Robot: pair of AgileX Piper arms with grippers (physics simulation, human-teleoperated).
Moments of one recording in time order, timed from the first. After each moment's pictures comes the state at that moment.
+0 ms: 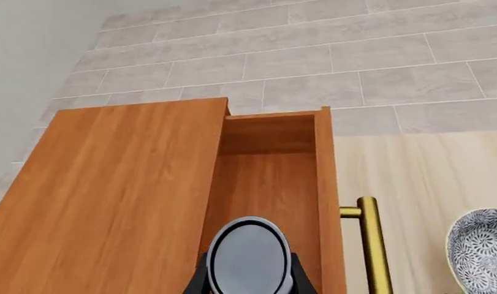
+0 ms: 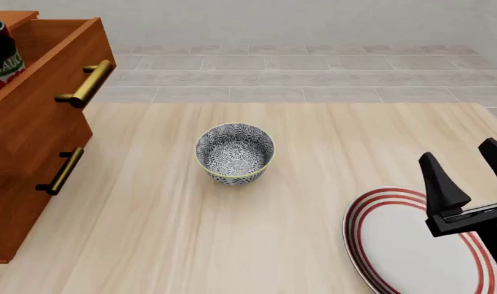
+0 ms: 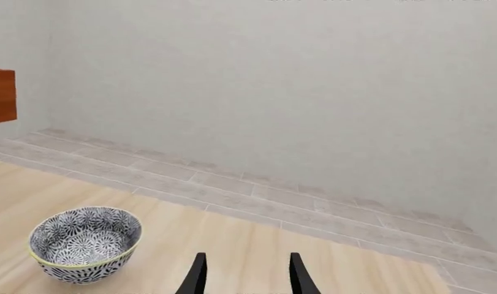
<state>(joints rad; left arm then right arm) 0.19 1.15 -1.14 0.50 0.22 0.18 0.63 0.00 -0.78 -0.19</state>
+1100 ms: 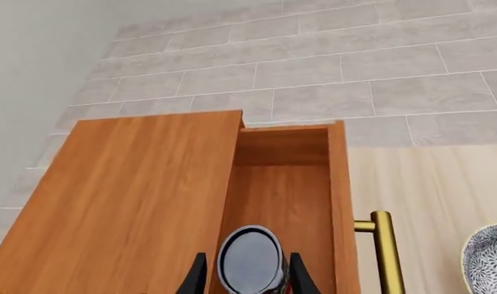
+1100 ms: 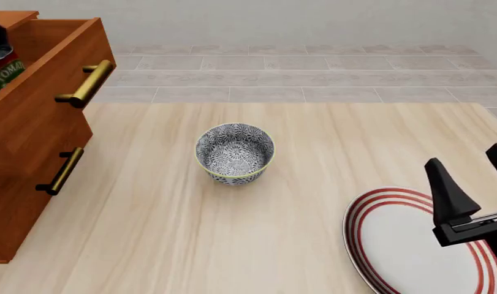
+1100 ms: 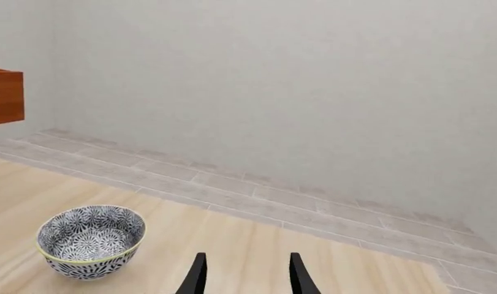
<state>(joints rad) 0.22 1.17 -1.18 0.48 0.24 0.19 0.49 0.00 -0.64 -0.19</state>
